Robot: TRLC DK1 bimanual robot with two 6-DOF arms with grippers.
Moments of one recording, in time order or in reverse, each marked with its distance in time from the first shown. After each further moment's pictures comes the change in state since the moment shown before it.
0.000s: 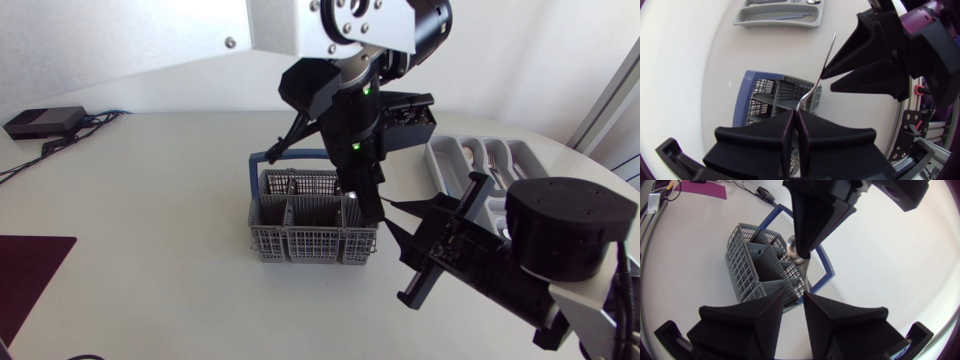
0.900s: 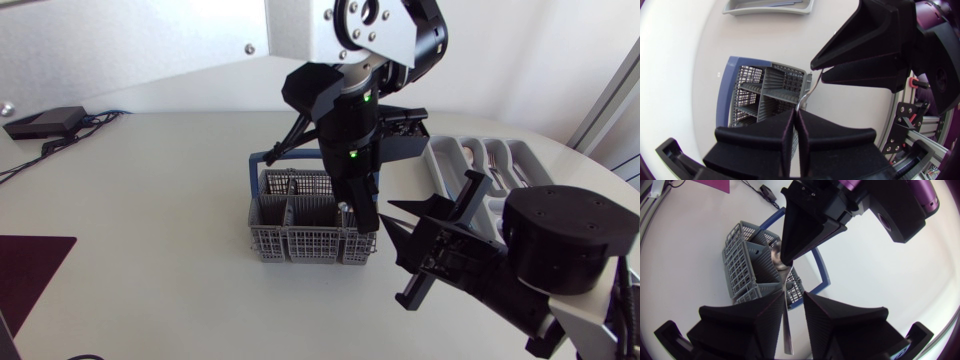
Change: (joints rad) left arm 0.002 0.037 0.033 -0.109 0.019 -0.018; right arm 0.061 -0.004 -0.011 0.047 0.080 -0.107
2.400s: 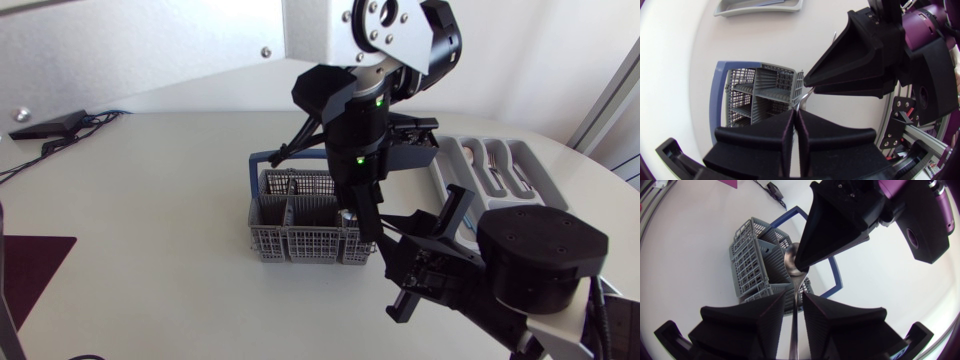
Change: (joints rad) left arm -0.024 0.027 0.041 -0.059 0.001 0.019; right arm 0.083 0.059 -0.028 0.057 0.072 -0.015
